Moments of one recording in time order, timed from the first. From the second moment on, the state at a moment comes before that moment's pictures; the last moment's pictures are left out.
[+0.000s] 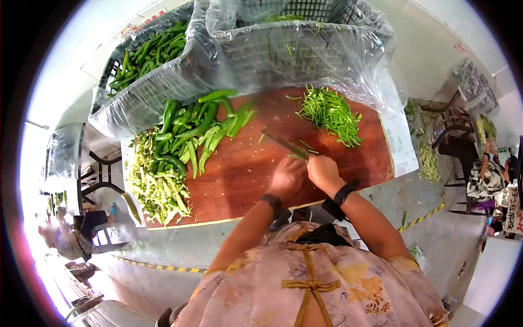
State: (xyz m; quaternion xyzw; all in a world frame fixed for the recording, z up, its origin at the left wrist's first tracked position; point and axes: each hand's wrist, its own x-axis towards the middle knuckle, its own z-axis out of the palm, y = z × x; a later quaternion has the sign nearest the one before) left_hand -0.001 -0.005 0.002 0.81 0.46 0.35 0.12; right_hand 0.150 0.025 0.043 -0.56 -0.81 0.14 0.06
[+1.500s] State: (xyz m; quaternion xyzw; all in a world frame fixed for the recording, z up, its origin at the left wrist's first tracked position) left_hand -0.006 -0.009 0.000 0.81 0.47 0.34 0.12; right_hand 0.185 -0.022 0.078 -0.58 -0.80 0.19 0.00
